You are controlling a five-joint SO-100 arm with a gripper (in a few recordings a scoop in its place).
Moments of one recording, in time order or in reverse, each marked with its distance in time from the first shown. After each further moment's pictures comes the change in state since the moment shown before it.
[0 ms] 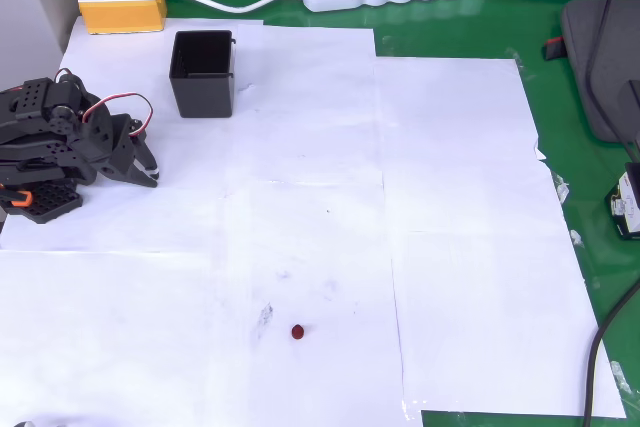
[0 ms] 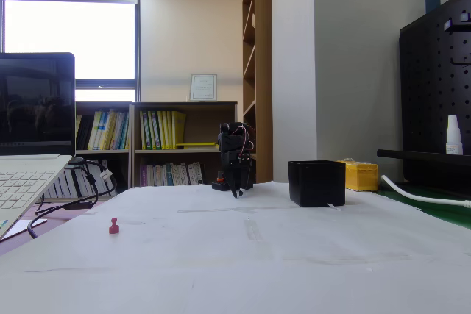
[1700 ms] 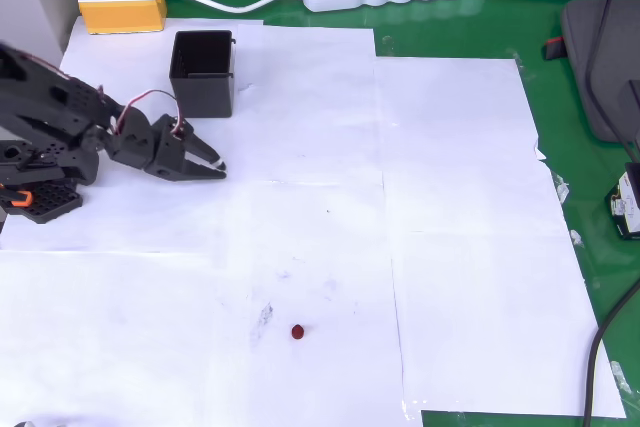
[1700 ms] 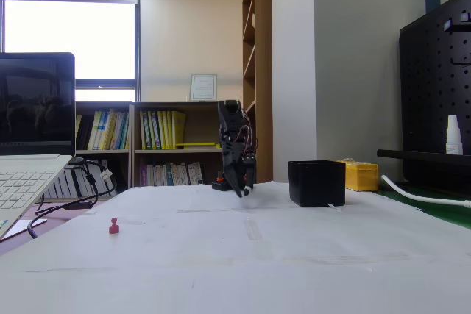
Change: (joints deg) arm 1.1 80.4 0.5 -110.2 -6.4
